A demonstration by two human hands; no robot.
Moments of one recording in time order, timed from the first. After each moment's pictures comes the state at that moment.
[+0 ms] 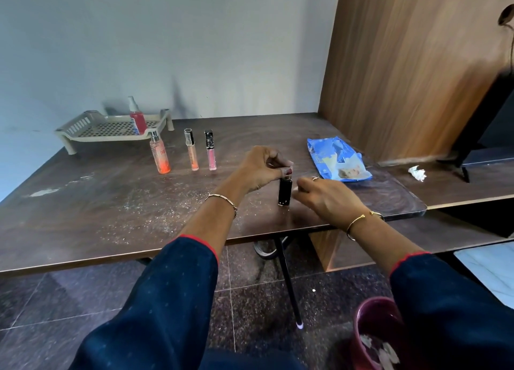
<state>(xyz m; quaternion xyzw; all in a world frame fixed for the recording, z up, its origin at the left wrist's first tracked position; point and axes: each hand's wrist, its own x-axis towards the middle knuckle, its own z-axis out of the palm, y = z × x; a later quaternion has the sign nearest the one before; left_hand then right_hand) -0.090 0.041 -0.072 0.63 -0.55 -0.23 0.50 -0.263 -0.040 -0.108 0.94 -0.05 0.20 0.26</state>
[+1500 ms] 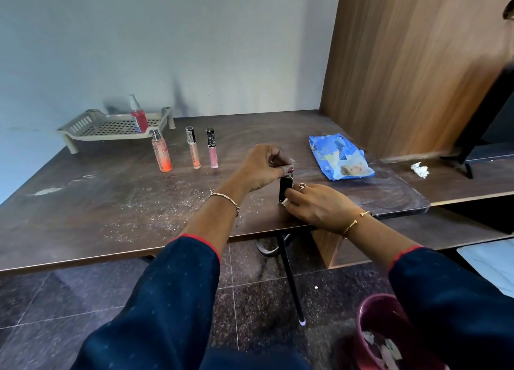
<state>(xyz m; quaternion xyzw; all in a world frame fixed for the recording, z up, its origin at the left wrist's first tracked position) -0.089 0.040 -0.077 0.62 -0.56 -0.22 0.50 -0.252 -0.029 -0.116 0.93 0.07 0.19 0.29</state>
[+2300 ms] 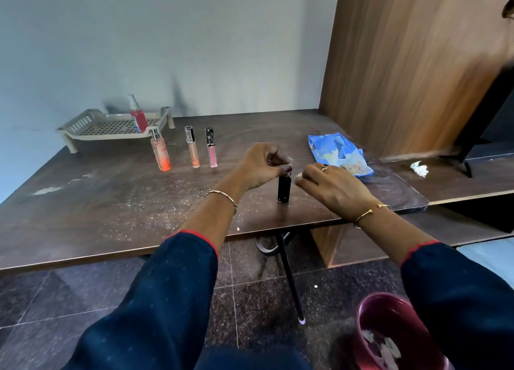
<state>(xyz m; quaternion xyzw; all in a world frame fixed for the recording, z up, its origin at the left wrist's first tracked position) -0.091 0.043 -0.072 0.63 -0.55 -0.23 0.49 -0.269 -0.045 -0.096 0.93 -0.04 0.23 0.29</state>
